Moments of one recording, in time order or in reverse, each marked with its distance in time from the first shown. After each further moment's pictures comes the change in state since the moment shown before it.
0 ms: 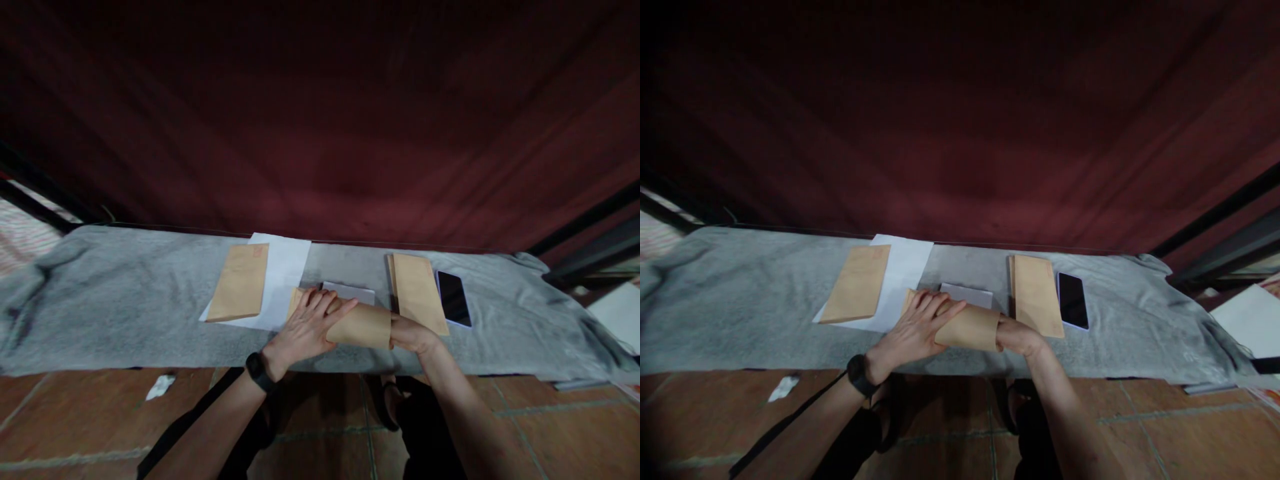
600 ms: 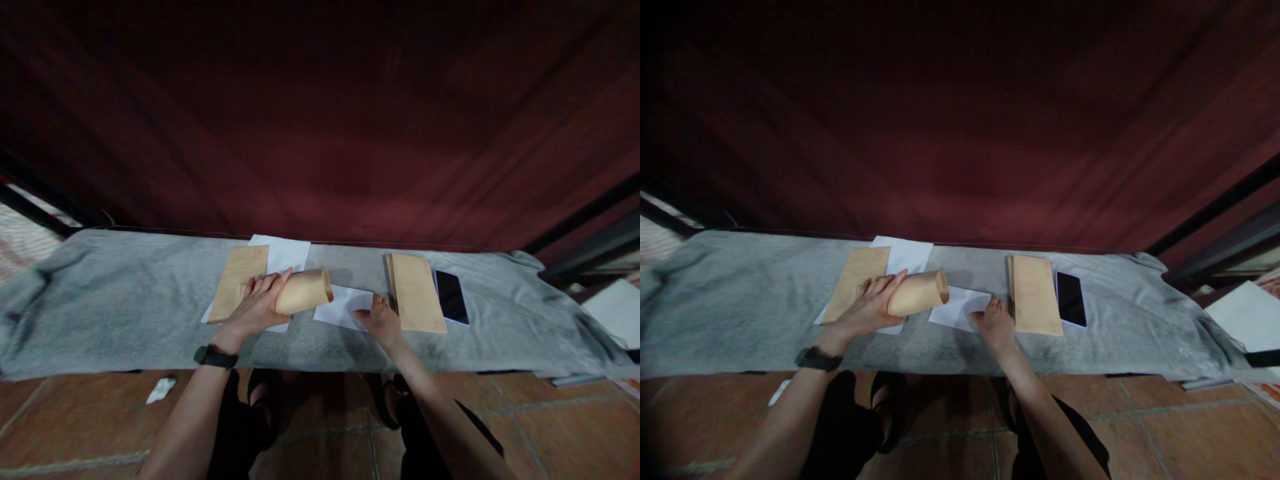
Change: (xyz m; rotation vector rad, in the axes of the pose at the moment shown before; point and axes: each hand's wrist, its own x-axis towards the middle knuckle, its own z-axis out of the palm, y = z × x) left_hand -0.046 -0.105 -0.008 0.010 -0.061 -0.405; right_hand 0.027 0.027 0.039 -1.103 0.462 -0.056
